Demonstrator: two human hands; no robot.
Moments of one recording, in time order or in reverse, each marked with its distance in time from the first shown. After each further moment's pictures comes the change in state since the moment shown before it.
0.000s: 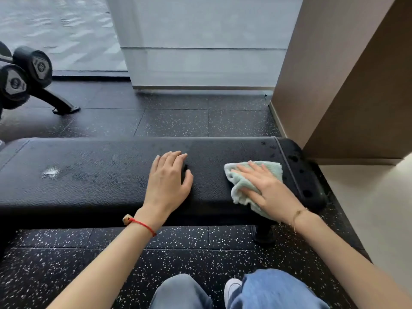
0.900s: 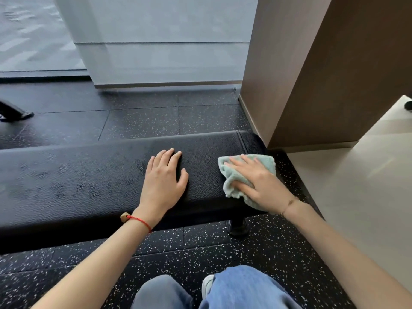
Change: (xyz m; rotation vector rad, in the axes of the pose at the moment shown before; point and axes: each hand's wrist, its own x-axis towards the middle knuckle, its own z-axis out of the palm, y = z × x) left_hand 0.016 0.060 0.044 -0.059 -0.104 0.062; right_hand -0.041 0.043 -0.029 0.039 0.070 0.083
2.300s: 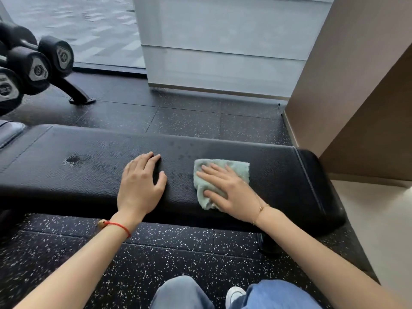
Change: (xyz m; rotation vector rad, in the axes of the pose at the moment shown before) left_hand -0.056 -0.144 -0.066 0.123 0.179 -0.253; right_hand 0.092 -0.129 0.090 0.046 -0.133 -0.261
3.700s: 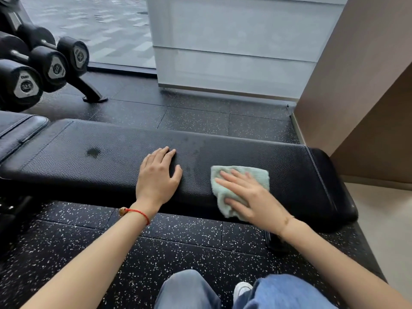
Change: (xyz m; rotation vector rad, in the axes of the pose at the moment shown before) left_hand -0.004 -0.003 0.000 -0.008 -0.016 -0.006; right_hand -0.035 -0.009 0.002 -0.027 -0.010 -0.058
